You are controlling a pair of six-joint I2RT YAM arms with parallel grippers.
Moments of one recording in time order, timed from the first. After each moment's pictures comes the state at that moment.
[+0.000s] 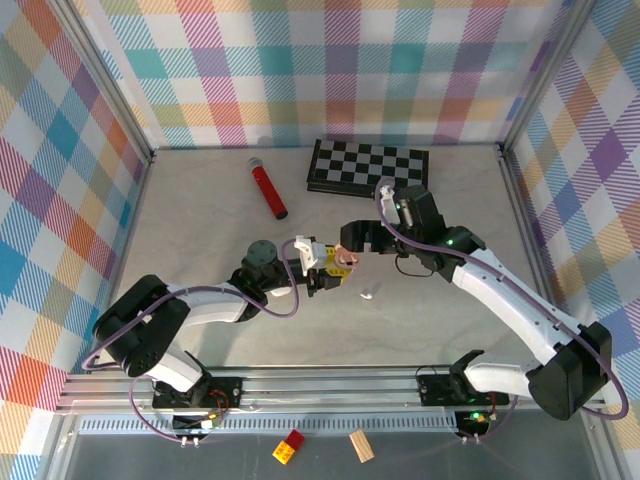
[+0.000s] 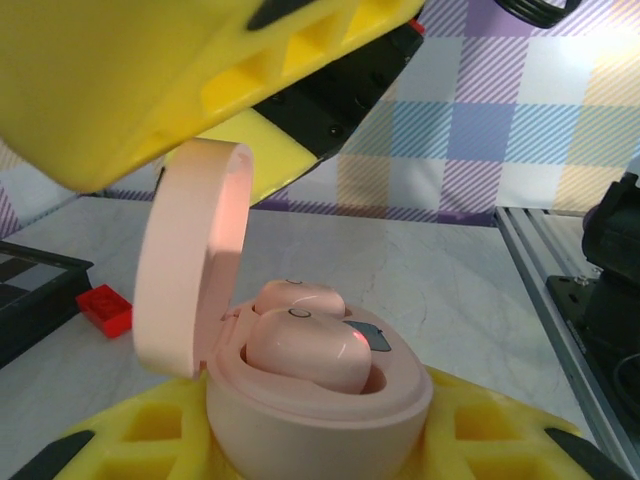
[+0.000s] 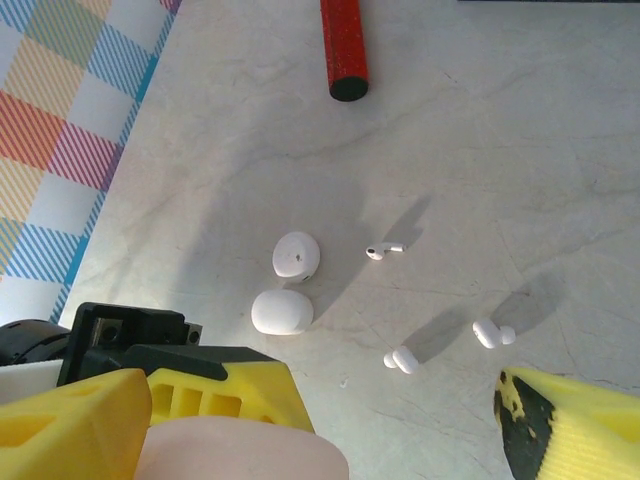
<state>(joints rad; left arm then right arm) -0.71 1.51 0.54 0.95 0.65 0.05 0.61 1.22 1.08 -0.53 -0.27 0.52</state>
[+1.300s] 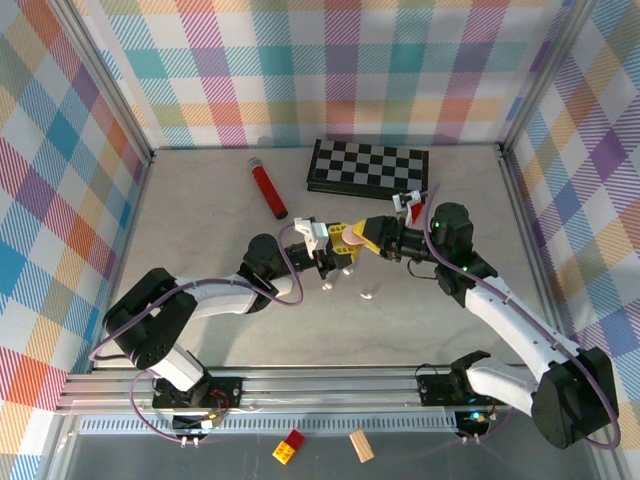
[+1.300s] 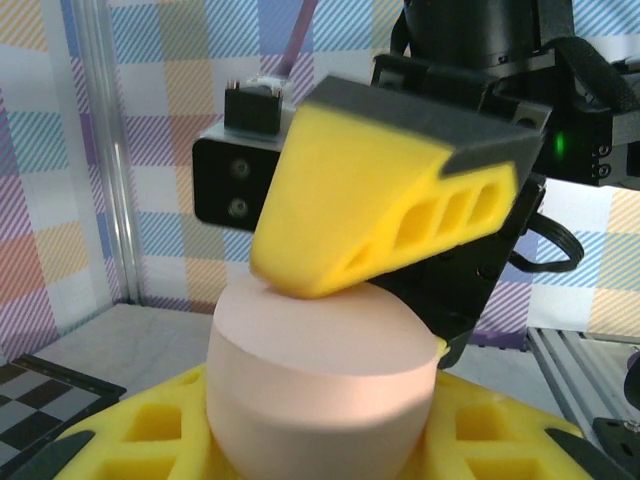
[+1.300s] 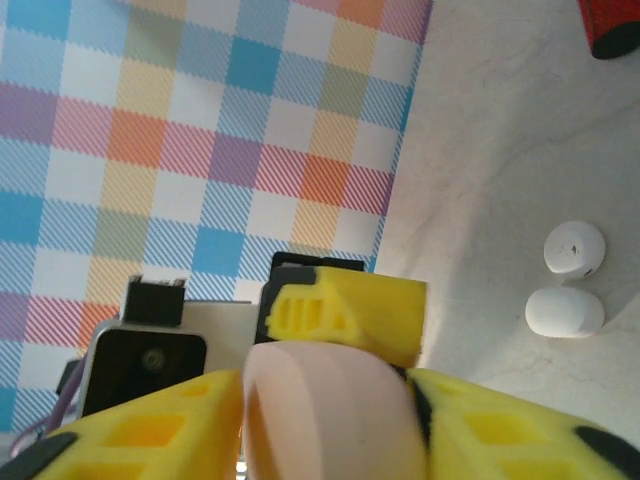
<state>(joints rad) -0.74 1.57 0.66 1.15 0.56 -0.08 0.42 1.07 0.71 0.19 -0.80 1.15</state>
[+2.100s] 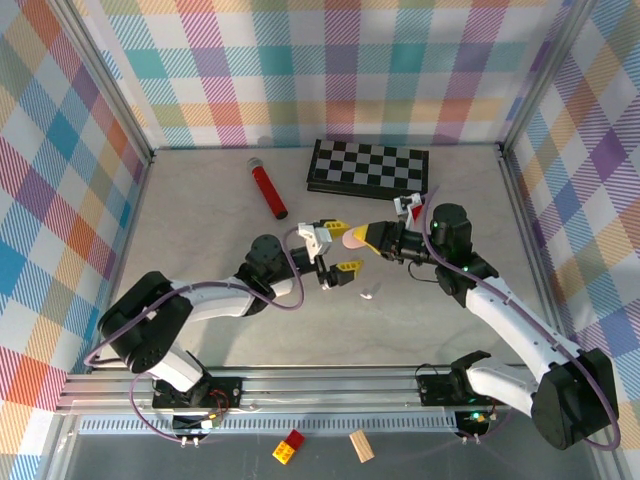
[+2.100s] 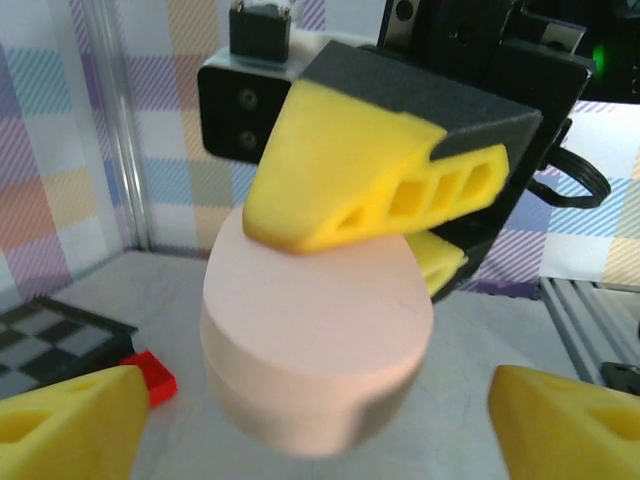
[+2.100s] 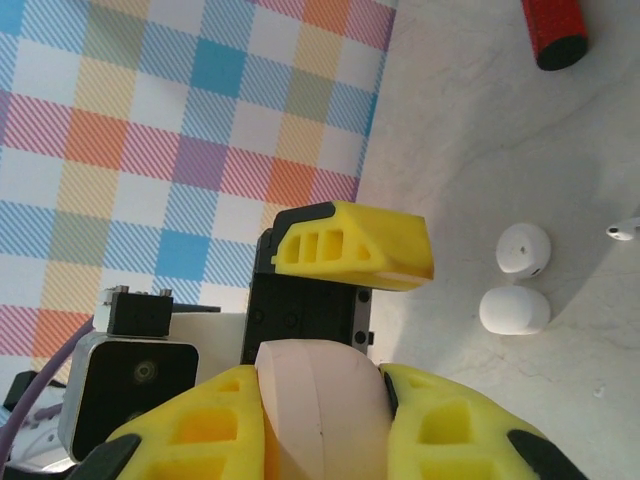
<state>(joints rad) -0.74 1.53 0.62 1.01 0.54 -0.02 0.41 1.06 0.71 0.09 -0.76 1.04</state>
